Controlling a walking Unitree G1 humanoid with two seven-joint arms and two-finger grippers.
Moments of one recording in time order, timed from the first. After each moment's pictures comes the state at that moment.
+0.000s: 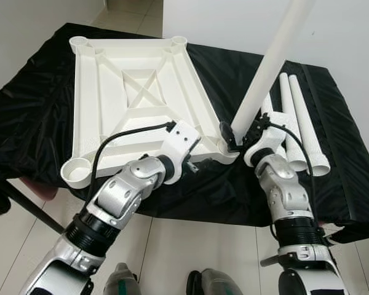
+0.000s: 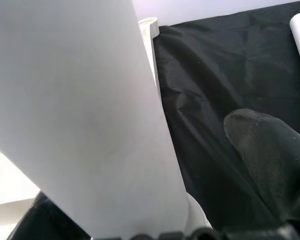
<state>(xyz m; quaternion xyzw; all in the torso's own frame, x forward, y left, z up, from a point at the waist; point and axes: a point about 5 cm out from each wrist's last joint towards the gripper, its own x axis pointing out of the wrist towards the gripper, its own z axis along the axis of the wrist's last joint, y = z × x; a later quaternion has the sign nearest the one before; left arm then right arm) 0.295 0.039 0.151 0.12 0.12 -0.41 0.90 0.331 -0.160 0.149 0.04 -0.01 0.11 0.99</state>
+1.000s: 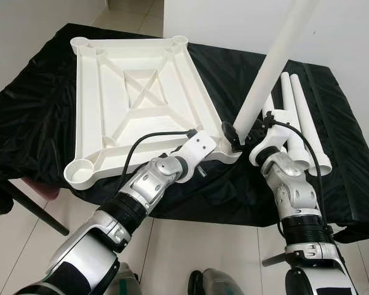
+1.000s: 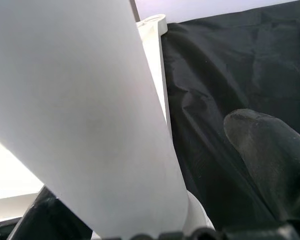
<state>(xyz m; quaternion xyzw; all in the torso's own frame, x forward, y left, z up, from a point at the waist) 0.320 0.011 0.117 0.19 0.14 -0.42 0.88 0.331 -0.164 0.152 0.03 0.00 0.14 0.99</state>
